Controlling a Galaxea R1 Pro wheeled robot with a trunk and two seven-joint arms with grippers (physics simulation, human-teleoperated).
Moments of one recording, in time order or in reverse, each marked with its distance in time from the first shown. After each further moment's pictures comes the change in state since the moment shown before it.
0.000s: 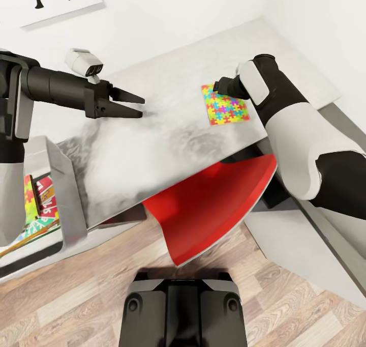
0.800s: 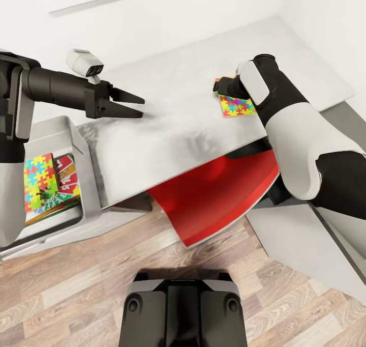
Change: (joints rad) left arm 0.000 0.000 -0.001 0.007 0.000 0.000 0.000; right arm 0.000 0.000 0.000 0.000 -0.001 0.000 0.000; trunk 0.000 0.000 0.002
